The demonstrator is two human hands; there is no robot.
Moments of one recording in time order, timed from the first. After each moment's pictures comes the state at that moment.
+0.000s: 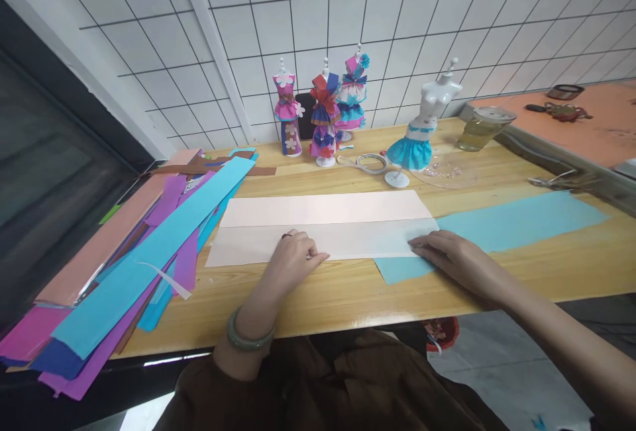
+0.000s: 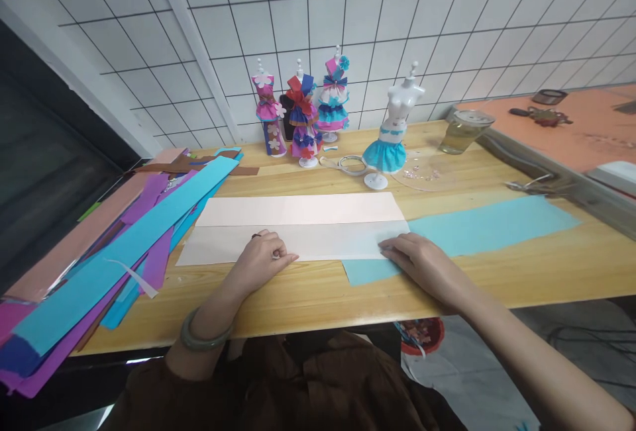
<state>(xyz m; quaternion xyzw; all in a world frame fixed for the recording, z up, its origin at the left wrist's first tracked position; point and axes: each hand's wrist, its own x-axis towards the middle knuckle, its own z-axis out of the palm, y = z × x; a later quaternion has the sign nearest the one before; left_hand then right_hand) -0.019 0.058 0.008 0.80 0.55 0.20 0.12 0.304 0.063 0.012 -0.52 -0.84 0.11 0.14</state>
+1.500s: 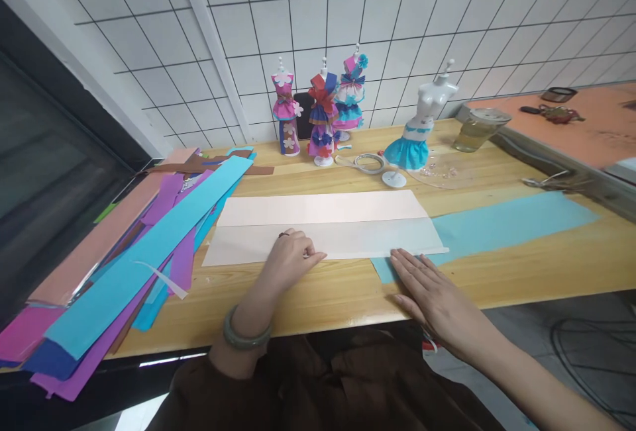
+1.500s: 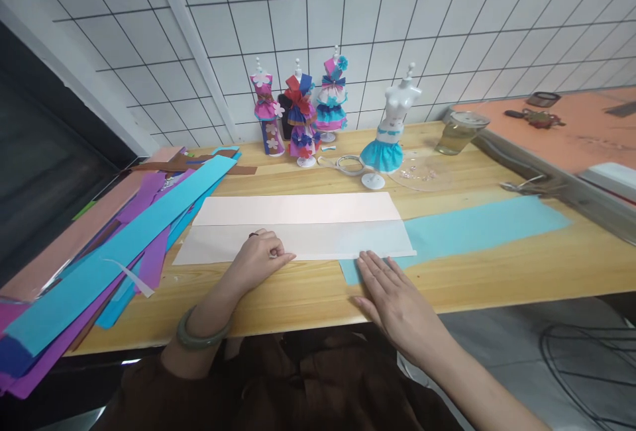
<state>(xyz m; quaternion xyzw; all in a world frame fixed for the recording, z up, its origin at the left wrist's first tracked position) -0.020 0.059 0.009 0.81 0.54 0.20 0.13 0.262 0.003 -0.008 -0.43 -0.89 -0.05 0.15</state>
